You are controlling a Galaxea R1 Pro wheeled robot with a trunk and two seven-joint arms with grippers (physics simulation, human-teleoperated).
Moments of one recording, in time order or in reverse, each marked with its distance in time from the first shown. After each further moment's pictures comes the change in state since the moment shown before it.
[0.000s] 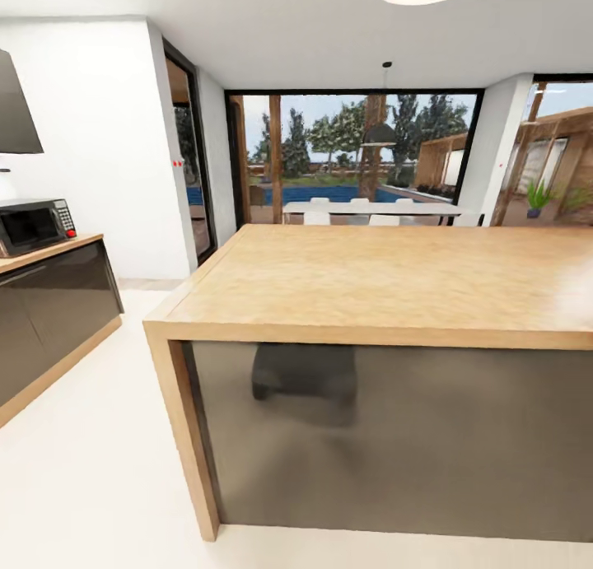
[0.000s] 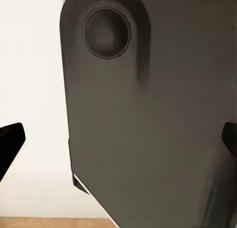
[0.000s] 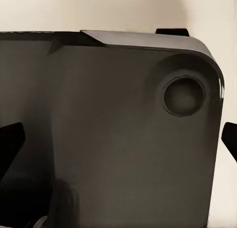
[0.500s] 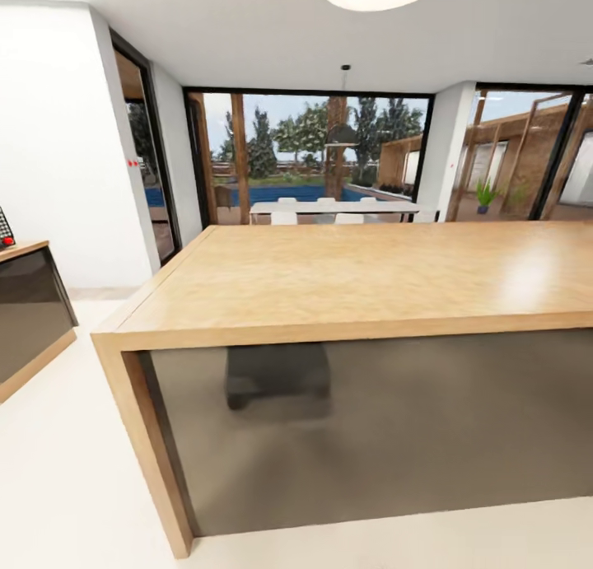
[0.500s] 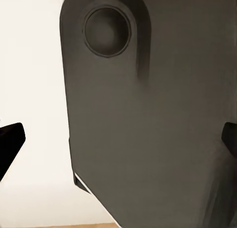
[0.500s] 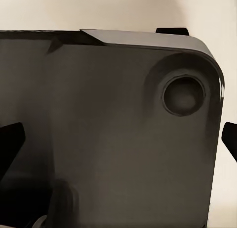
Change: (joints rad) left arm 0.001 0.001 -0.001 0.001 -0.004 0.001 -0.002; right arm 0.001 0.000 0.002 0.001 0.000 0.000 0.000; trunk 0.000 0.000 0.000
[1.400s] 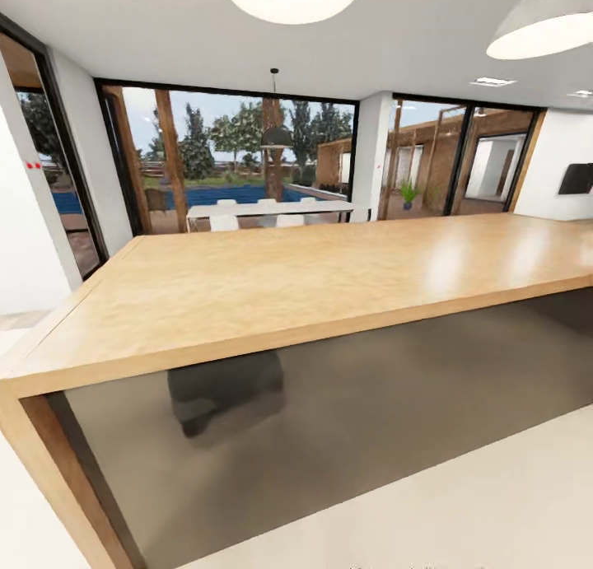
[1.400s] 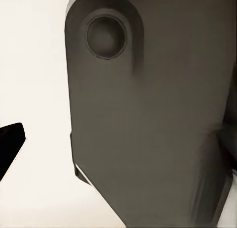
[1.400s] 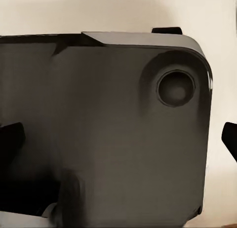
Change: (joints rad) left arm 0.000 0.000 0.006 0.000 0.004 -0.021 -0.007; right arm -0.001 -0.003 -0.006 -0.002 -0.027 0.001 -0.001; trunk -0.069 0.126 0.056
